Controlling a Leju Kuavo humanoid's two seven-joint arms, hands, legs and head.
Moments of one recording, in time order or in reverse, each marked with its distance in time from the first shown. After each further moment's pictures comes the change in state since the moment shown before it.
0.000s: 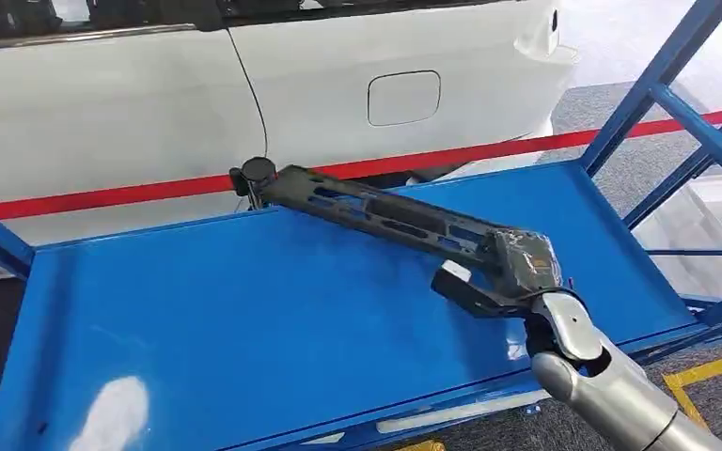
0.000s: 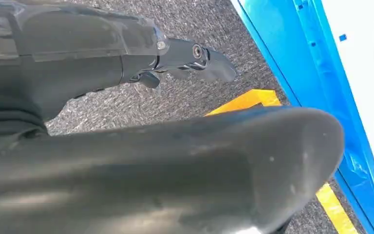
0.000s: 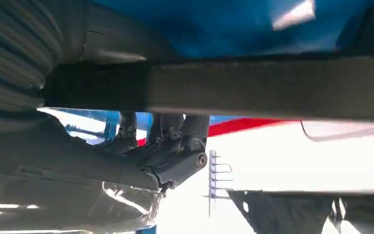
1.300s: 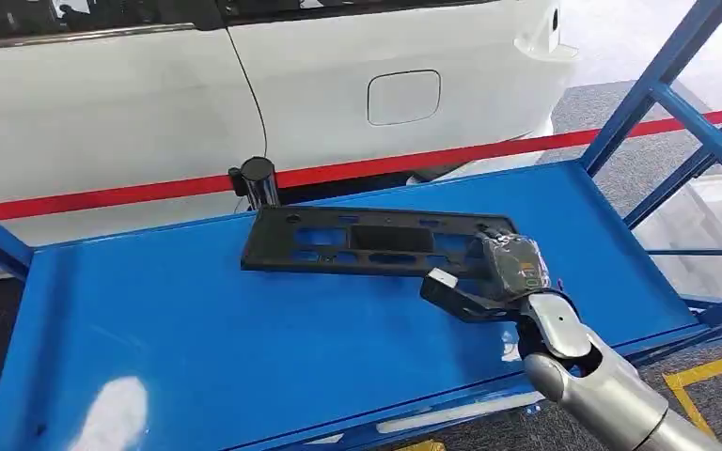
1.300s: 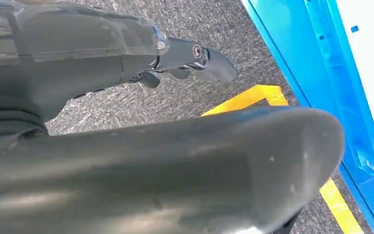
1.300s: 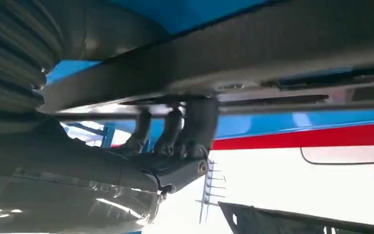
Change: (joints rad) left arm 0.010 -0.003 0.000 0.000 0.014 -0.003 0.002; right arm -0.020 0.012 0.031 0.024 0.054 0.163 0.042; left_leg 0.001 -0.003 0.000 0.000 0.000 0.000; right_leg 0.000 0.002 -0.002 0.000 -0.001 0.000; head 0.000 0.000
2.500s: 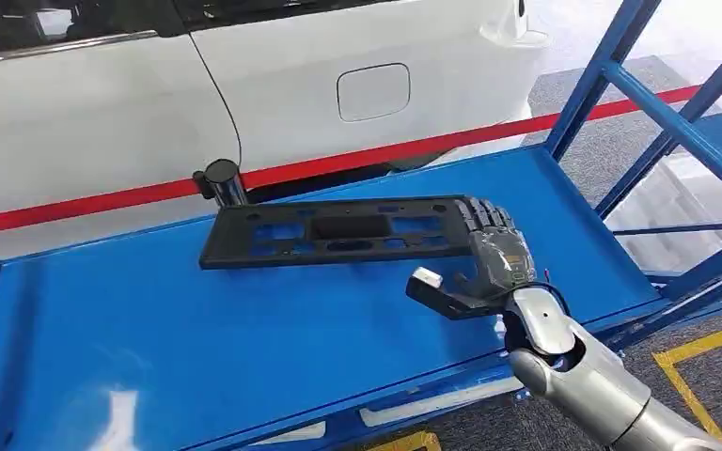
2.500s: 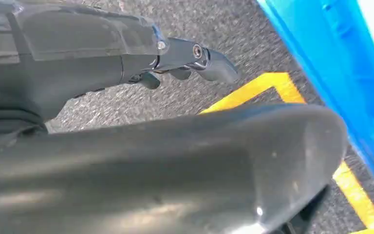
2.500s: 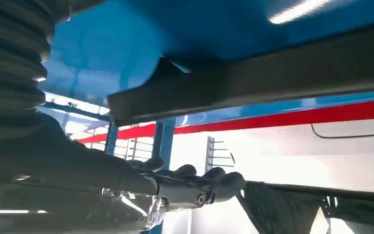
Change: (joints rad) left arm 0.001 0.000 0.000 0.000 -0.023 -0.021 0.029; right arm -0.022 0.026 0.021 0.013 0.115 -0.071 -0.028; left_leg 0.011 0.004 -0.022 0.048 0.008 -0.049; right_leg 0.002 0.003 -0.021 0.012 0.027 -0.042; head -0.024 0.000
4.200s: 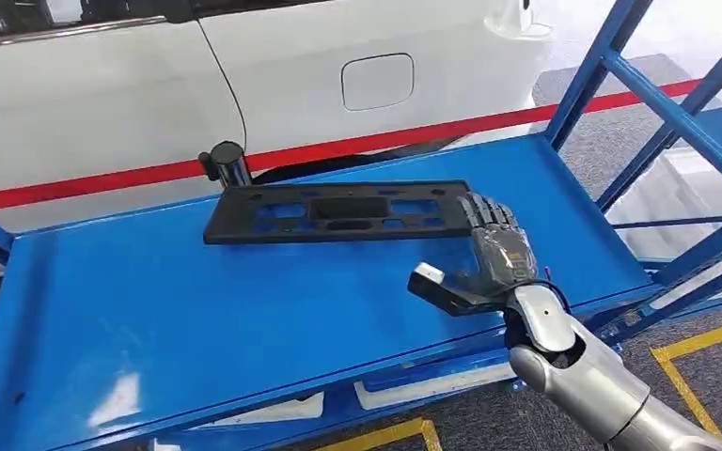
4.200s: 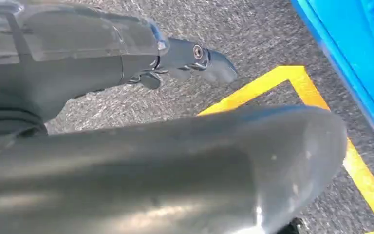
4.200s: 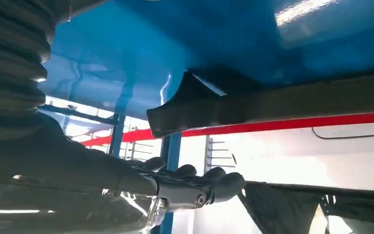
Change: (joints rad) left arm -0.005 -0.006 0.000 0.000 -0.006 0.019 0.002; right arm -0.022 0.007 0.007 0.031 -0.008 -0.026 -0.005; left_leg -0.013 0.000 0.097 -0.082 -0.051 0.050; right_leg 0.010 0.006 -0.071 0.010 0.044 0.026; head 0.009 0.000
